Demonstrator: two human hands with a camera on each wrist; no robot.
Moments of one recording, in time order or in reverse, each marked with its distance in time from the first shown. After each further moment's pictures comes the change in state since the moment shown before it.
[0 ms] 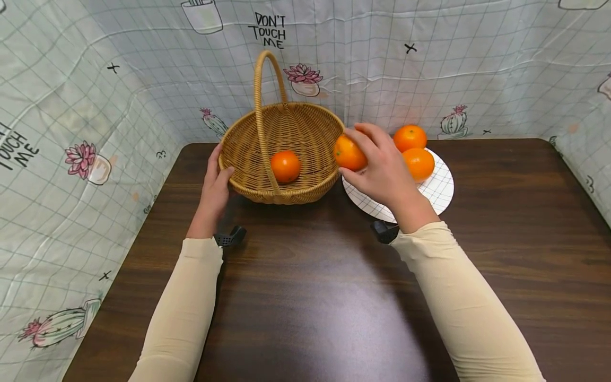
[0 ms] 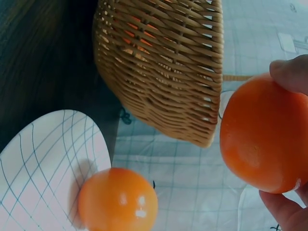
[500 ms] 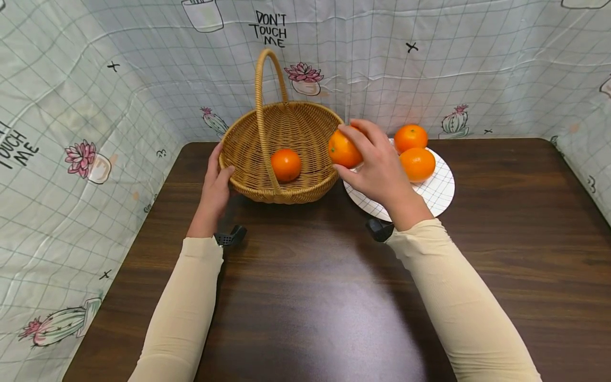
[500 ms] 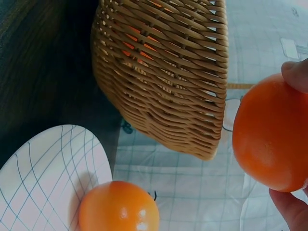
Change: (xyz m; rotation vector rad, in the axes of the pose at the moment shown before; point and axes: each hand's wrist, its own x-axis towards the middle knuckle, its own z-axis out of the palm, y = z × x) left_hand 0.001 0.000 0.001 0.007 0.004 0.007; right_hand 0.004 -0.004 0.008 0.025 0.059 -0.053
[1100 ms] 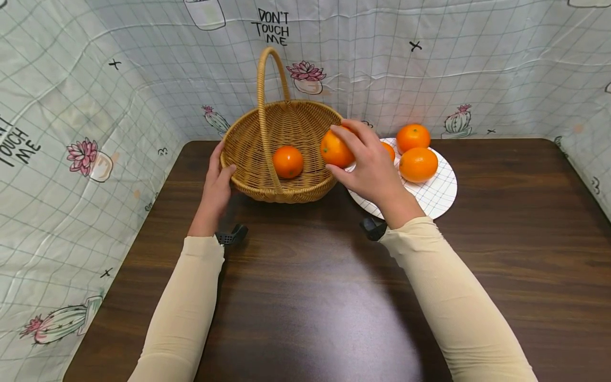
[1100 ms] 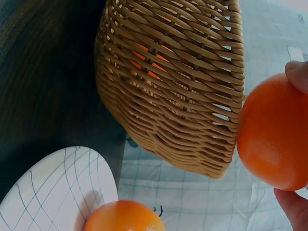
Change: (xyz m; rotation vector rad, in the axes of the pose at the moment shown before) left_hand 0.001 -0.001 -0.001 -0.005 0.003 0.003; right_hand 0.006 -0.005 0.012 0.026 -0.020 -0.012
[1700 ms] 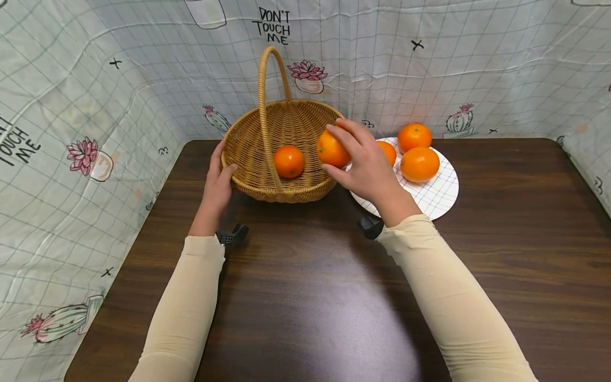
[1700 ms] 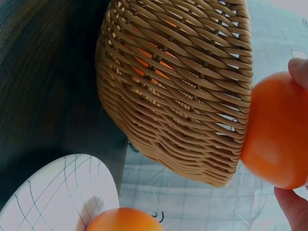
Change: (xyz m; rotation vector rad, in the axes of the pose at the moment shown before) left_hand 0.000 0.000 0.000 0.001 -0.003 0.005; right_hand 0.004 0.000 0.007 -0.021 -0.036 -0.005
